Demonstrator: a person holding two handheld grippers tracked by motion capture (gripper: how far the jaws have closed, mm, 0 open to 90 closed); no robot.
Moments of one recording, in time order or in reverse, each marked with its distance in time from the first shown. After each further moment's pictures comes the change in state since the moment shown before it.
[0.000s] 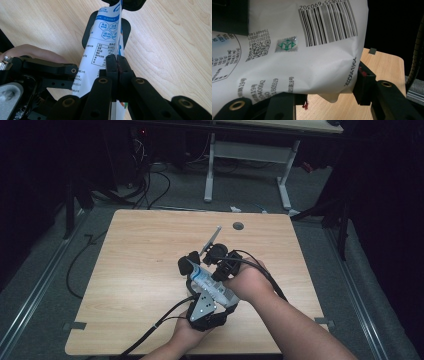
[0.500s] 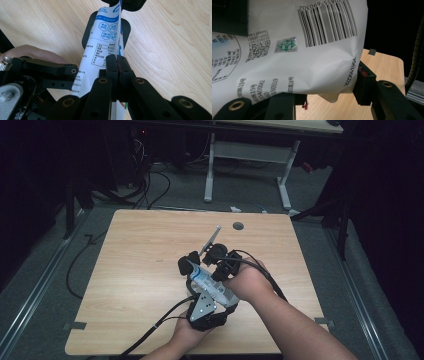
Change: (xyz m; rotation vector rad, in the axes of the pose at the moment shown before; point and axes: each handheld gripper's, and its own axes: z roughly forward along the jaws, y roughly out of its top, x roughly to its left) left arm 0.000 0.001 0.000 -0.005 -0.001 -0.006; right arm 0.001 0.001 0.000 0.000 -0.002 0.000
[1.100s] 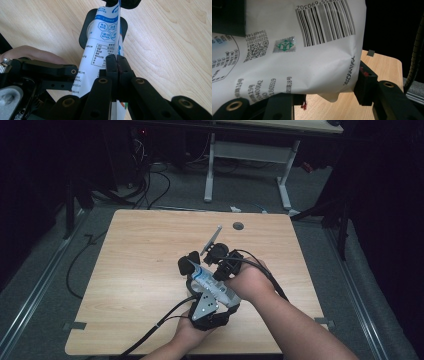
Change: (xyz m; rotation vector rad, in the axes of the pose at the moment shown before) left arm -0.002 0.002 0.004 0.000 -0.010 -0.003; right arm -0.002 -0.001 -0.001 0.009 -0.012 0.008
